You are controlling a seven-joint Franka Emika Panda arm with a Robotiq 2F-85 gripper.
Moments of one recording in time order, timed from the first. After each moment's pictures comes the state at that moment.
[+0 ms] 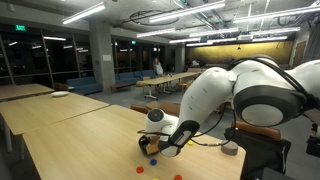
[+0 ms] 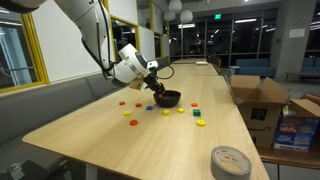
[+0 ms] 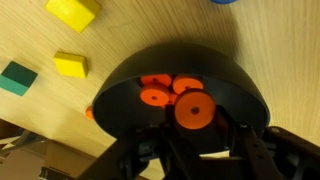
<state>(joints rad) 0.71 0.89 -0.61 -1.74 -0.25 2.93 1.02</state>
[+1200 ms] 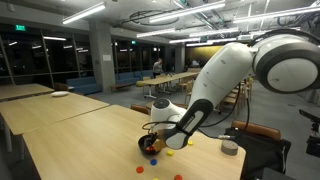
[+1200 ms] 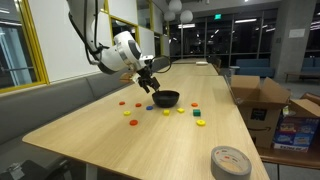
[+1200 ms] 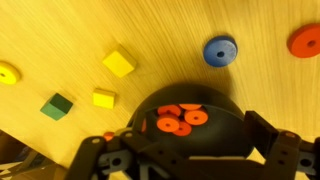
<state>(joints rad) 0.66 0.62 -0.48 -1.96 -0.24 2.81 0.84</state>
